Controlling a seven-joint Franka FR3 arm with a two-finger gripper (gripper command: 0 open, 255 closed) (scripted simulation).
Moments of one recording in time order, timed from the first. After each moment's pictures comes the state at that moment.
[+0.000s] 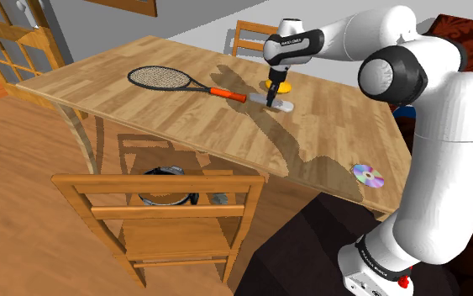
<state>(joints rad) -0.09 0.52 -0.25 -1.51 0.11 2.02 -0.87</state>
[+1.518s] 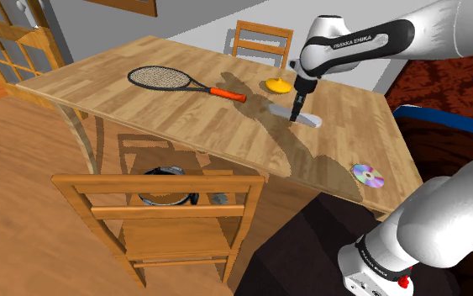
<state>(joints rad) -0.01 -0.10 -0.26 -2.21 -0.06 2.12 -0.74</state>
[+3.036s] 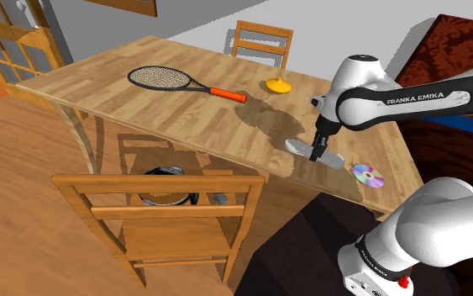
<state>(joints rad) -0.04 -0.57 -0.20 -2.79 -0.16 2.22 -0.62</state>
